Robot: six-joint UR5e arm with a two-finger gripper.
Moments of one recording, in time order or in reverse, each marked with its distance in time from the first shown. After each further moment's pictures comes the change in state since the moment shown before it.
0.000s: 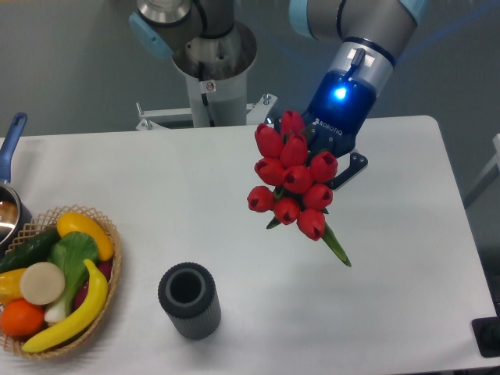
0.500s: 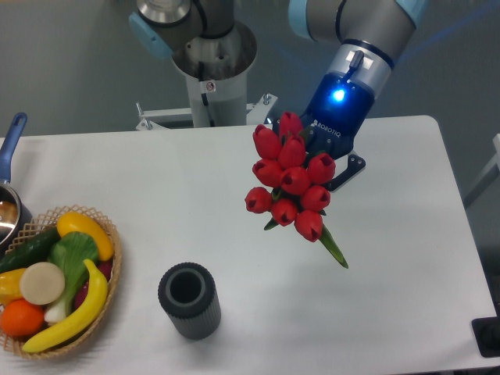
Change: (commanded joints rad) arm 0.000 -0.002 0.002 0.000 -0.009 -0.003
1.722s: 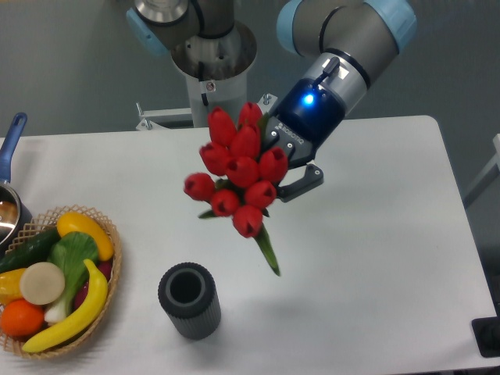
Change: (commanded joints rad) arm -0.092 -0.060 0.051 0.017 -0.313 0.012
